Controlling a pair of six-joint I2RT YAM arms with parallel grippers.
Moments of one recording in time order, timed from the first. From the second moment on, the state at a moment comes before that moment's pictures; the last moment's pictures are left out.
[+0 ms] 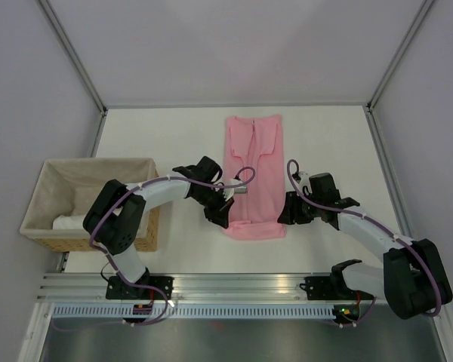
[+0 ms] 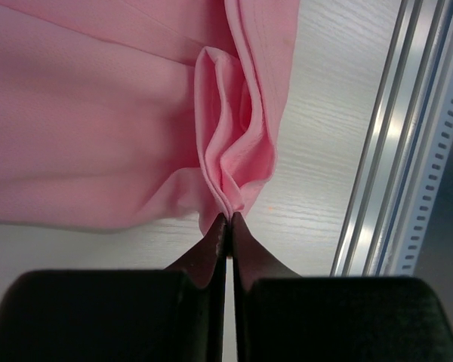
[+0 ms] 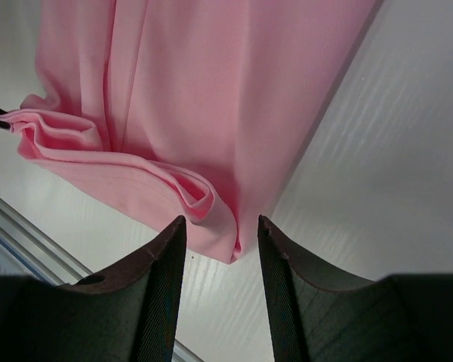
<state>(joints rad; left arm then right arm) -0.61 1.72 1.03 -0.55 0.74 0.44 0.29 1.18 0.53 -0.31 -0.44 0.26</state>
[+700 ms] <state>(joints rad) -0.70 1.69 1.02 -0.65 0.72 0.44 0.35 1.19 0.44 -0.15 -0.47 0.29</state>
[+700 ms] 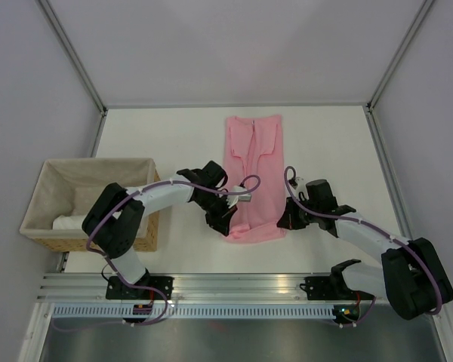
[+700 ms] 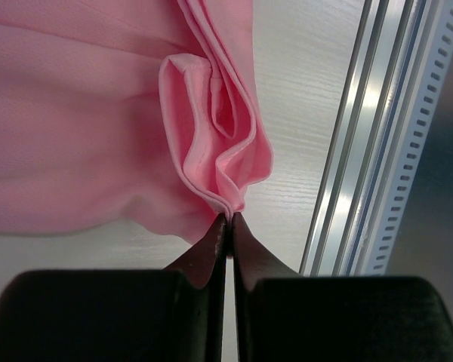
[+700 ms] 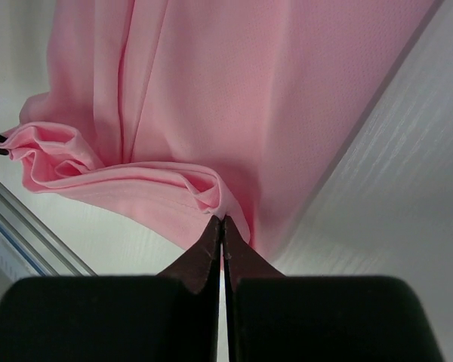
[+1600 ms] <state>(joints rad) -0.57 1.88 1.28 -0.70 0.74 0.38 0.35 1.13 0.44 -0.17 -0.38 0.37</state>
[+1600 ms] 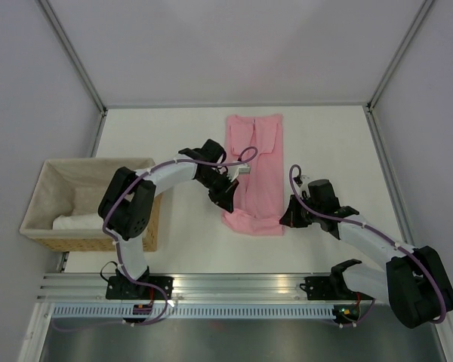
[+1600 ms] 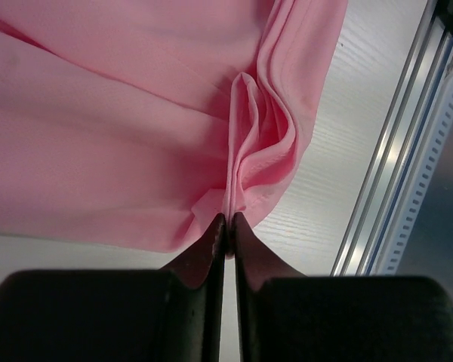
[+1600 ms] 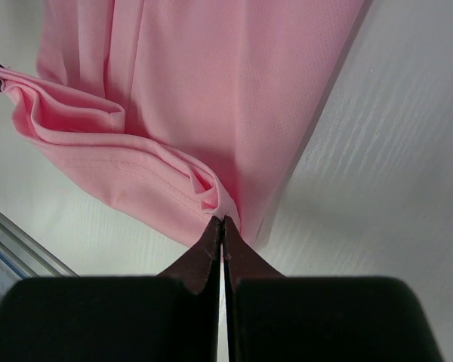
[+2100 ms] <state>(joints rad) -0.54 2.00 1.43 -0.70 0.74 0.26 0.35 1.13 0.43 -0.16 -0.36 0.40</state>
